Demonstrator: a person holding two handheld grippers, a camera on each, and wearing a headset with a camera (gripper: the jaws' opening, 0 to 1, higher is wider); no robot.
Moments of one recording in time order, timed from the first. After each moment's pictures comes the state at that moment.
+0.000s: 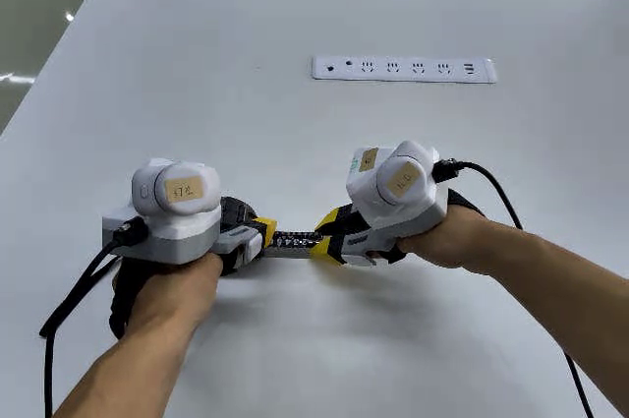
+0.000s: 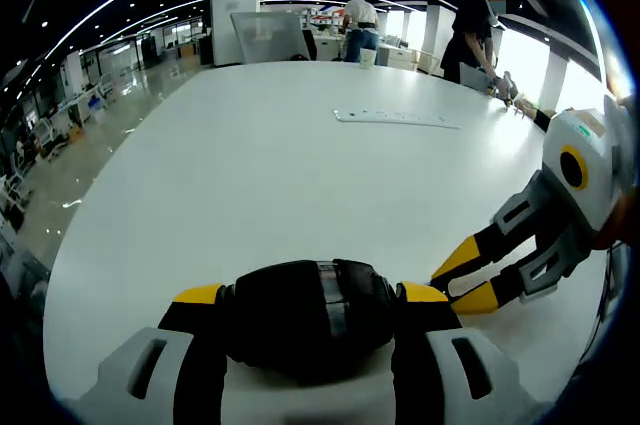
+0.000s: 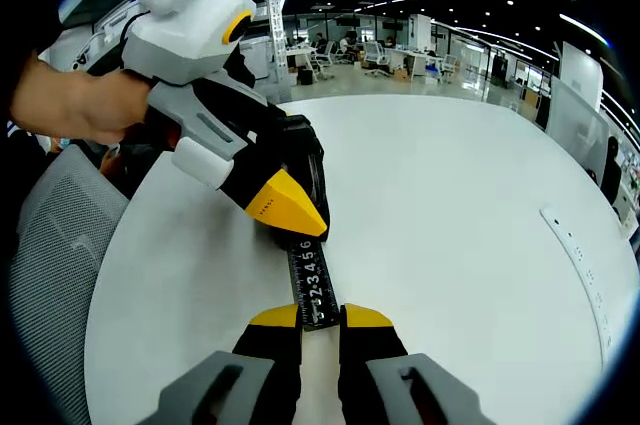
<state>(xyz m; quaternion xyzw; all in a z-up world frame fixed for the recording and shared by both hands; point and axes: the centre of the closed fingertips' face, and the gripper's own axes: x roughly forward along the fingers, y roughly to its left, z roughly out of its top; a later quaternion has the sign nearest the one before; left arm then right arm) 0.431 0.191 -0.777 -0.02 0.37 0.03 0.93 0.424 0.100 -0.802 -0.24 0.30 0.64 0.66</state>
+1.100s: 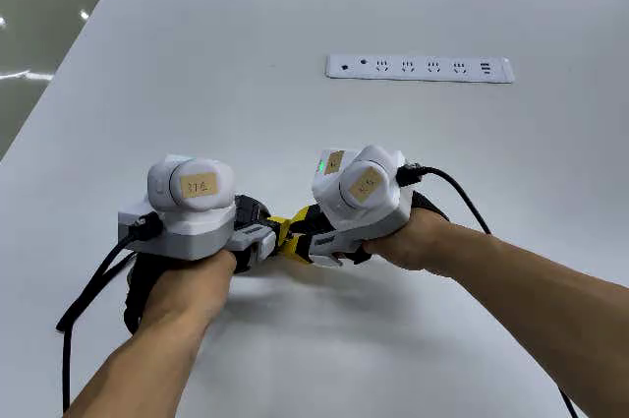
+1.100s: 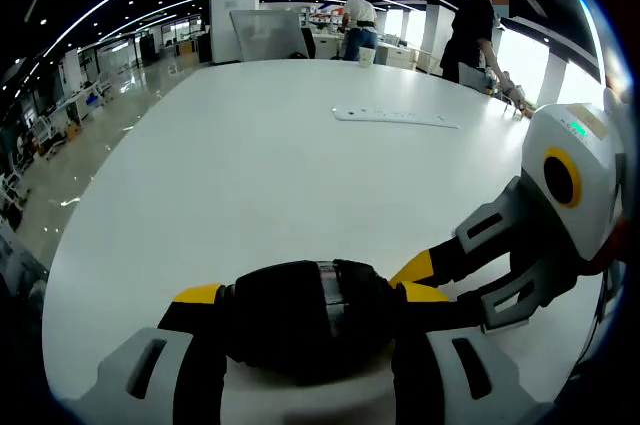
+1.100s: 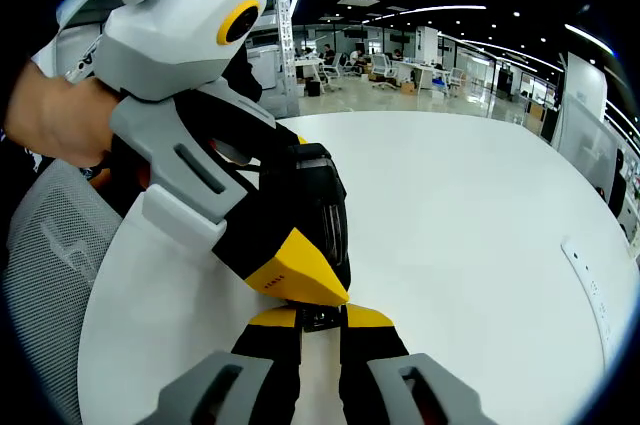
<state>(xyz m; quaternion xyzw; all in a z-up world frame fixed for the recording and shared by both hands) 0.432 0.191 -0.778 -0.02 0.38 0.03 0.93 0.417 0.145 -0.801 -0.23 0.27 0.66 0.66</state>
